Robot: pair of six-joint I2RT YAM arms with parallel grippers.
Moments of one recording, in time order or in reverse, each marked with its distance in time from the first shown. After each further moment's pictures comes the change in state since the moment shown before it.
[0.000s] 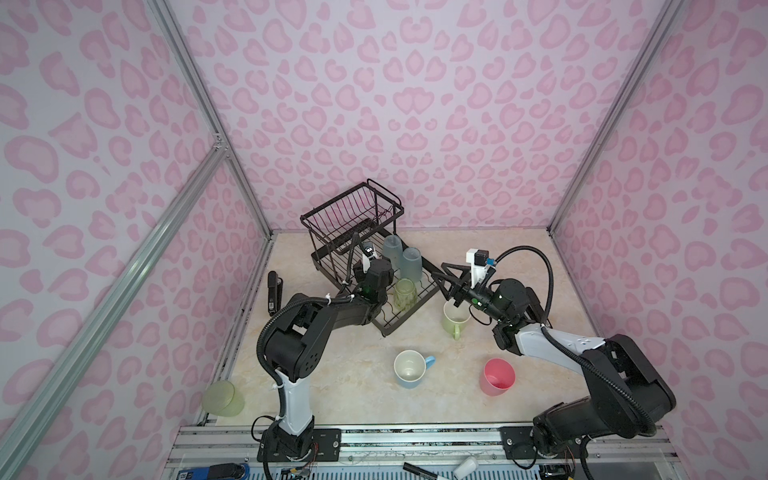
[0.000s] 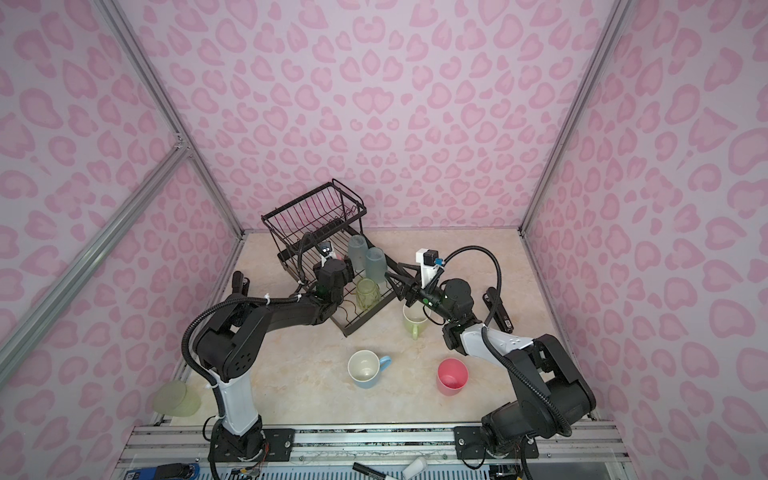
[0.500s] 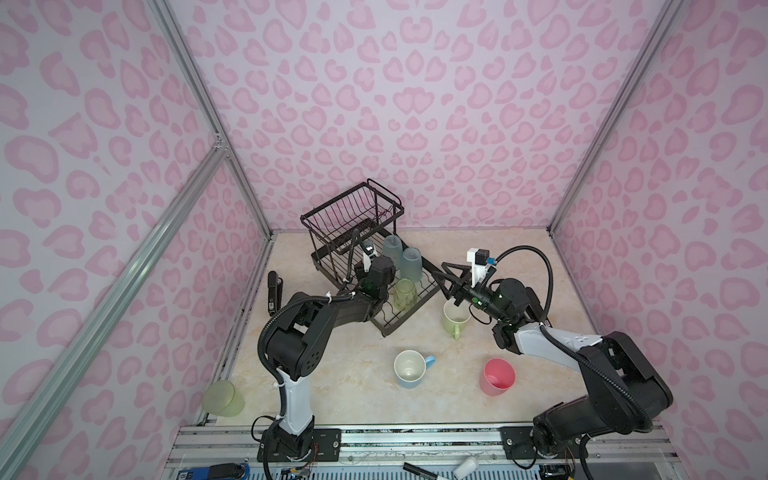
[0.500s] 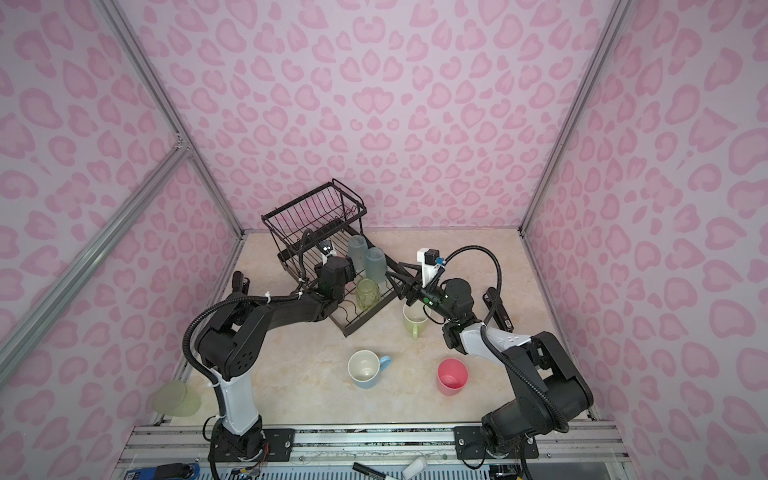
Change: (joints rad) left arm 0.003 0.011 0.042 -0.092 0.008 -0.052; right arm -0.007 0.018 0.002 0.019 -0.010 0.027
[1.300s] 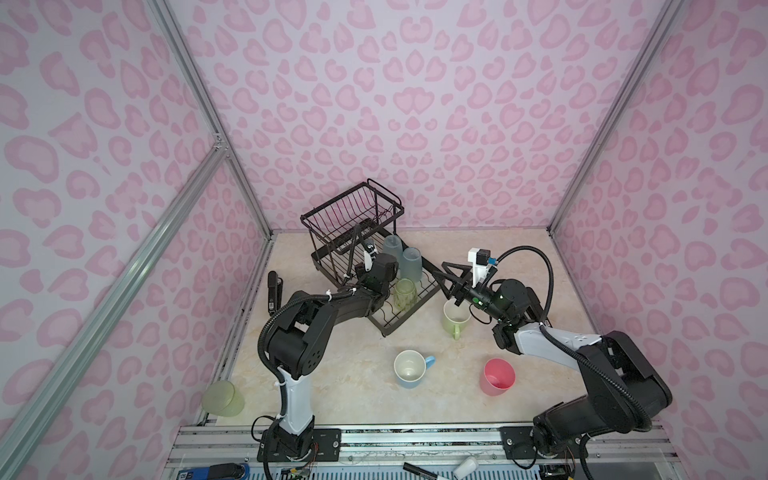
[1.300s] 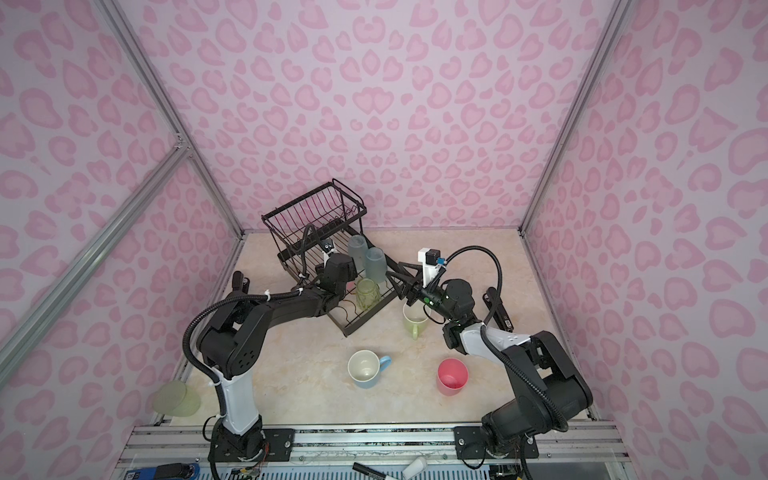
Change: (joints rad) left arm 0.000 0.013 0.068 -0.155 0.010 -0.064; right arm -0.006 0.007 -0.008 0.034 -0.015 0.014
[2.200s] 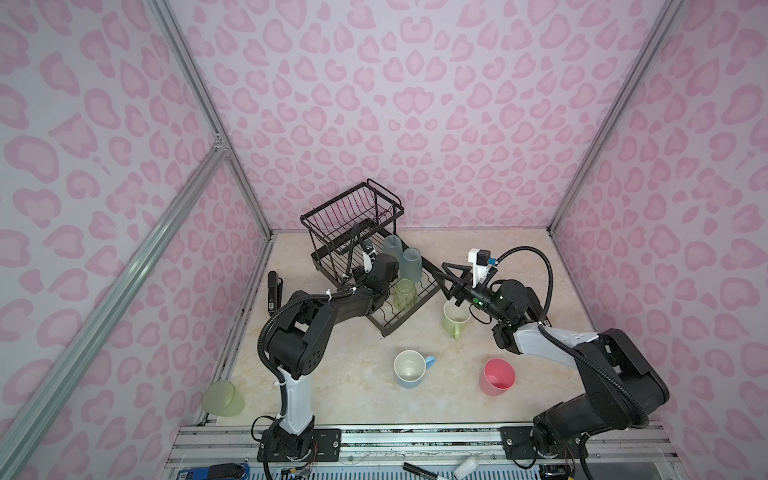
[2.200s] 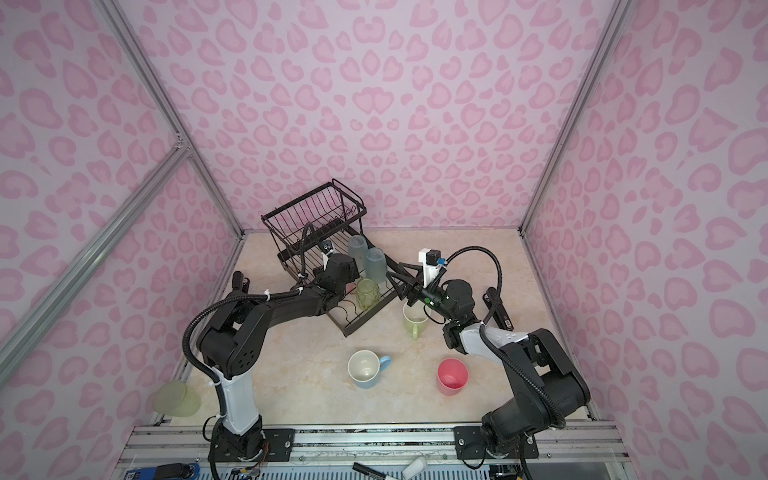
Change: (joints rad) left arm -0.006 0.000 0.008 -0.058 0.008 -0.058; right arm -0.006 0.017 -0.003 0.026 -0.008 0.016
